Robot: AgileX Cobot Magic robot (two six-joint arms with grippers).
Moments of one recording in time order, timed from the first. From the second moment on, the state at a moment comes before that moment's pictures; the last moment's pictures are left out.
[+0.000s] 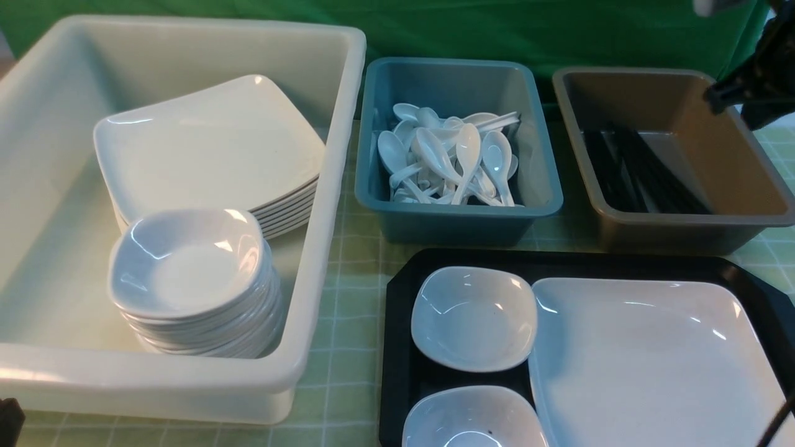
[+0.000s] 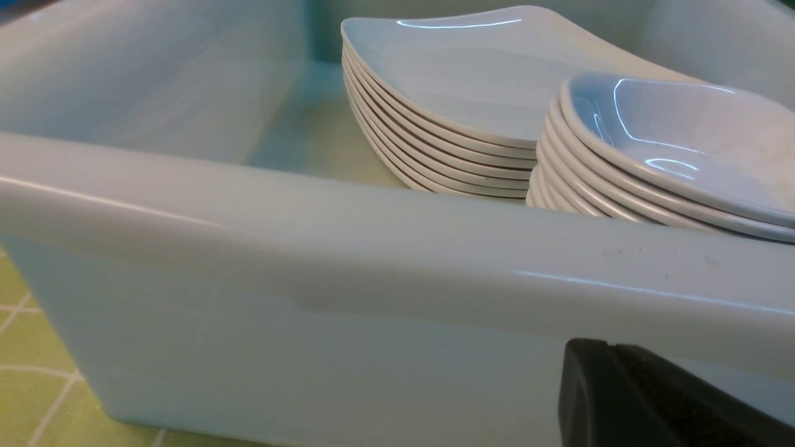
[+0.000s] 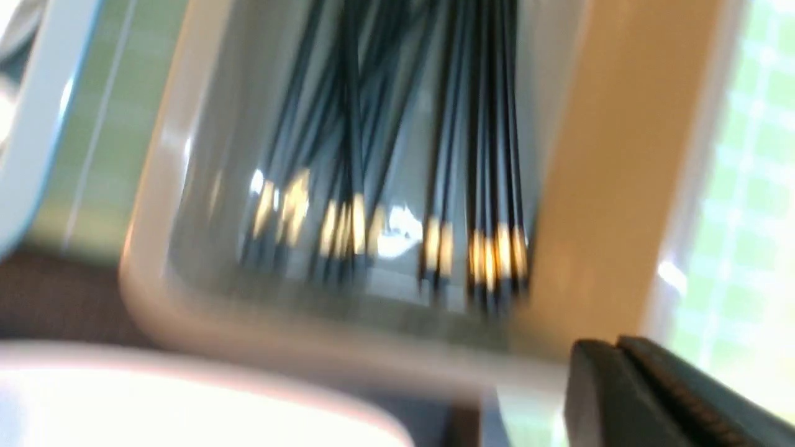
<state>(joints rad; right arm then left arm) 0.12 1.74 -1.76 -0.15 1.17 -0.10 0.06 0.00 0.01 -0.06 0.24 -0.02</state>
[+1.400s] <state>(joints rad) 0.12 0.20 -0.56 0.07 0.85 -0.15 0.06 0.00 0.01 -0.83 0.22 -0.38</state>
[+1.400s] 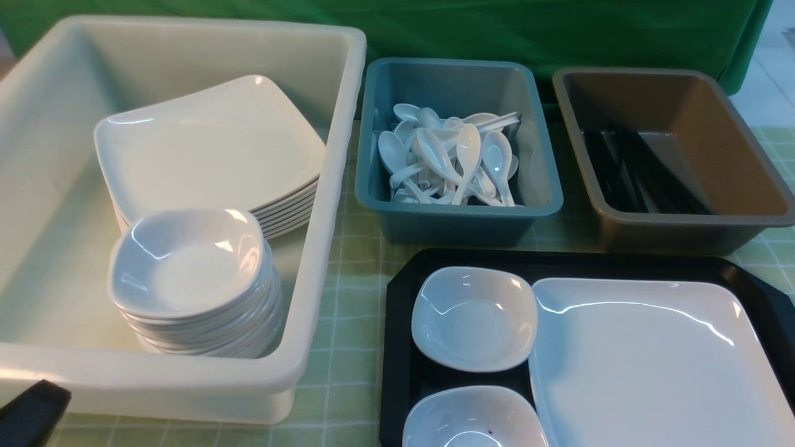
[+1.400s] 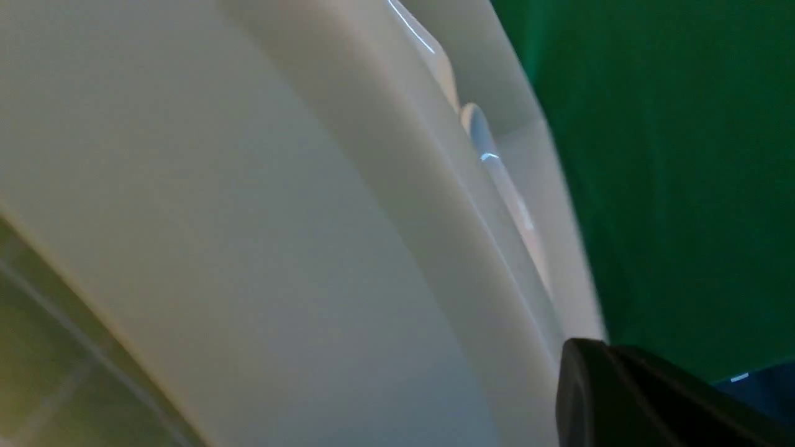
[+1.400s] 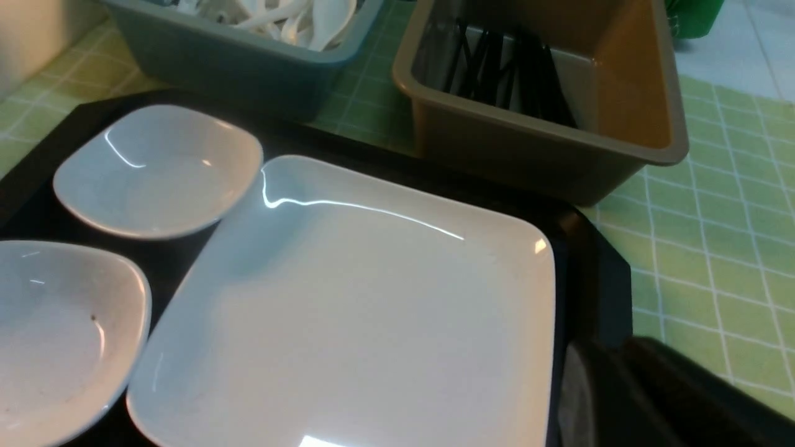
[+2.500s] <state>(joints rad) 0.12 0.20 -0.56 0.07 0.85 -0.15 0.06 0.70 -0.79 -0.68 1.17 0.08</state>
